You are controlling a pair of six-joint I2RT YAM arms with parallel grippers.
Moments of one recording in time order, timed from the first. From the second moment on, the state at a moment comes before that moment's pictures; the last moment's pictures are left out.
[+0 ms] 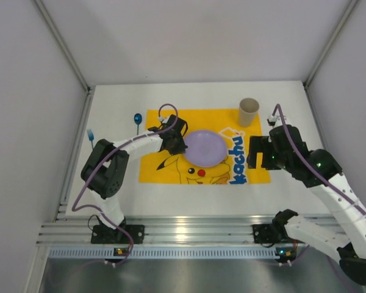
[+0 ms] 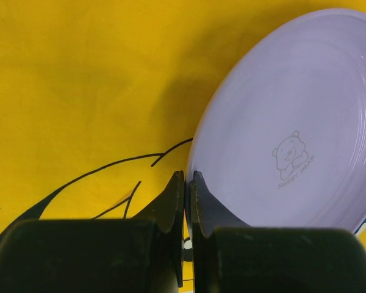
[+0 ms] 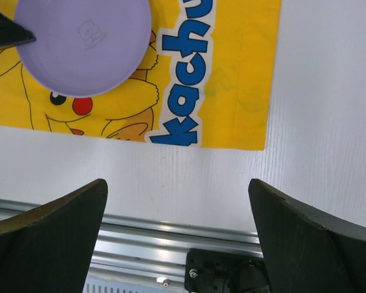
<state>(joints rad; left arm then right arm) -0.59 1.82 1.18 -0.36 -0.09 -0.87 0.56 0.88 1.15 -1.09 0.25 0.44</state>
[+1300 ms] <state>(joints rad) -0.09 2.04 1.54 -0.54 -0.22 -0.36 0.56 1.17 1.20 -1.06 0.28 0.47</state>
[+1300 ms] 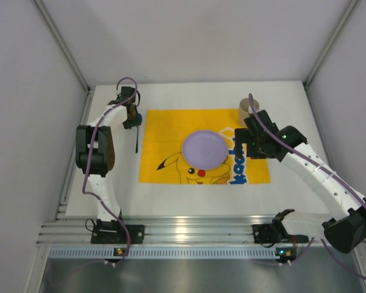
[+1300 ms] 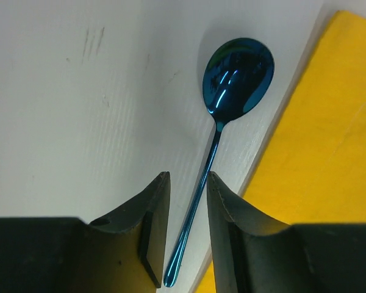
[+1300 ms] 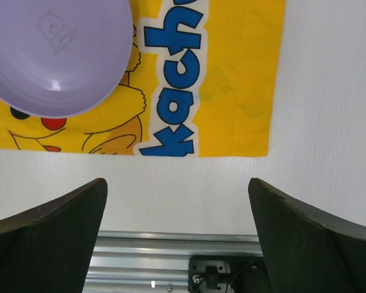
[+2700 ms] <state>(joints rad) -0.09 2.21 1.70 -0.53 -0.20 -0.22 0.48 1.41 1.33 -0.99 0.22 0.38</state>
